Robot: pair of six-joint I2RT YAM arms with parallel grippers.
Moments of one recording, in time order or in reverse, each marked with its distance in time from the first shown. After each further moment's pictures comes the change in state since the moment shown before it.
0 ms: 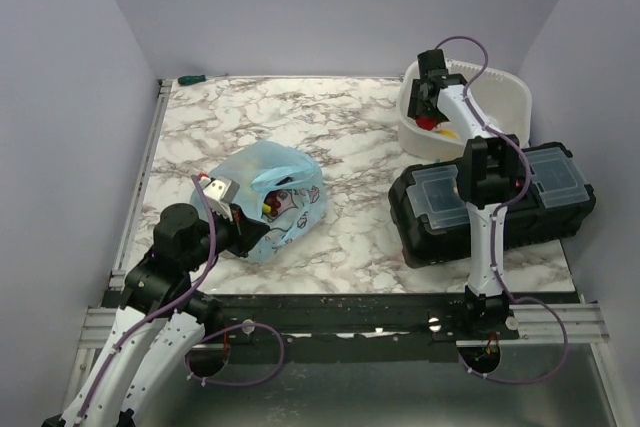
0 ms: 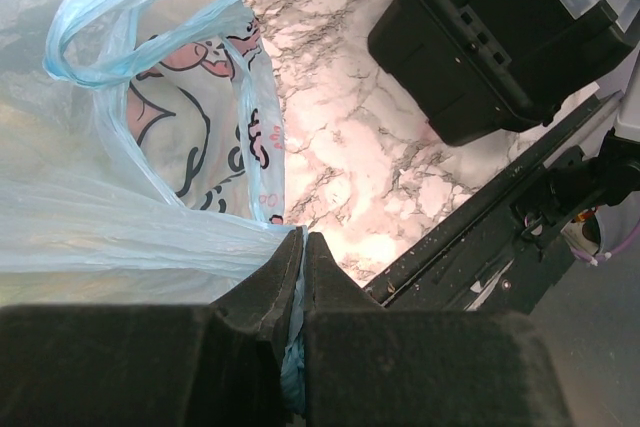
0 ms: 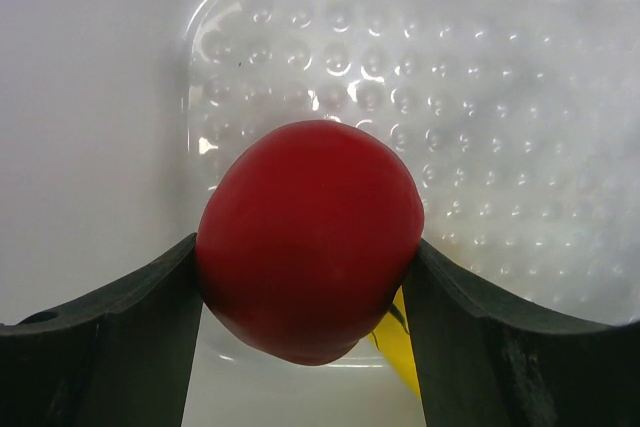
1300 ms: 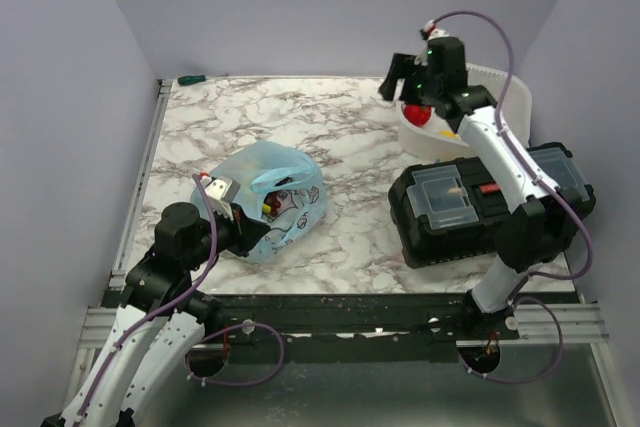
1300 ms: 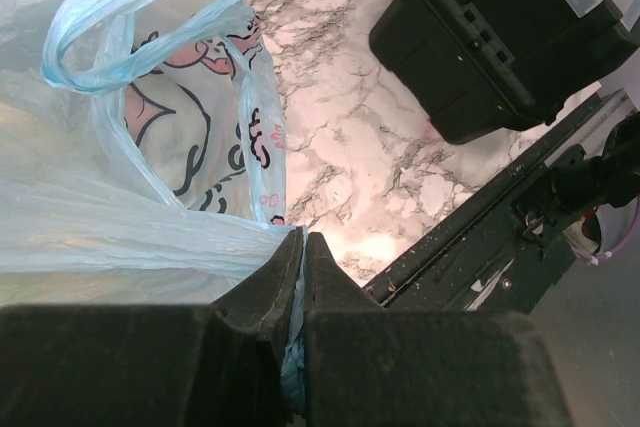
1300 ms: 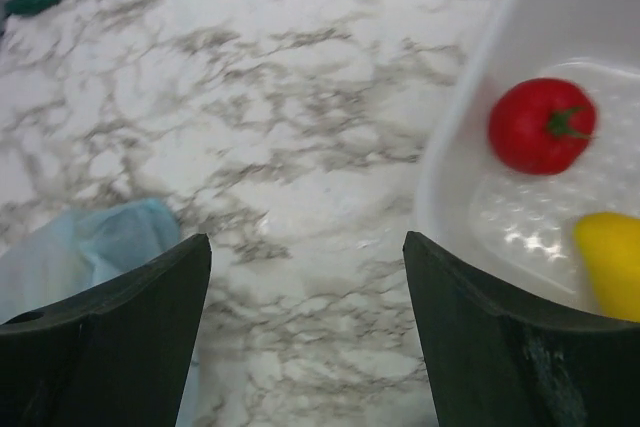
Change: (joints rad) left arm 0.000 0.011 0.000 0.000 0.000 0.000; right arm 0.127 -0.627 -0.410 0.251 -0.338 0.069
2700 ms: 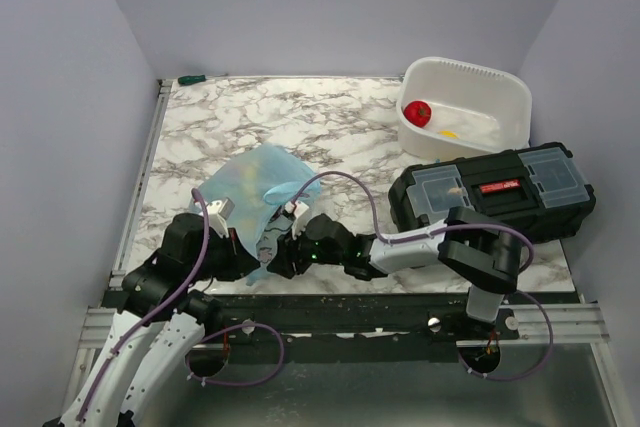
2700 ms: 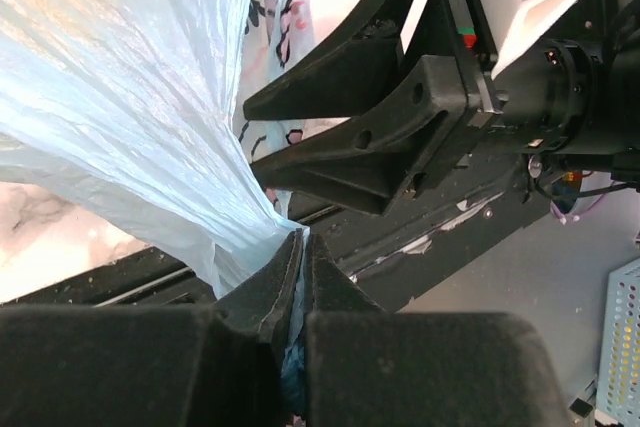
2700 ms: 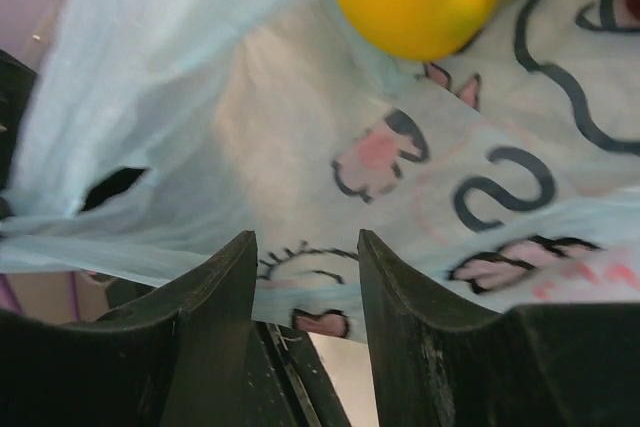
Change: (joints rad) left arm -0.007 -0.036 0.009 -0.393 -0.051 -0.218; right arm 0.917 0.050 -0.877 1.021 -0.109 0.220
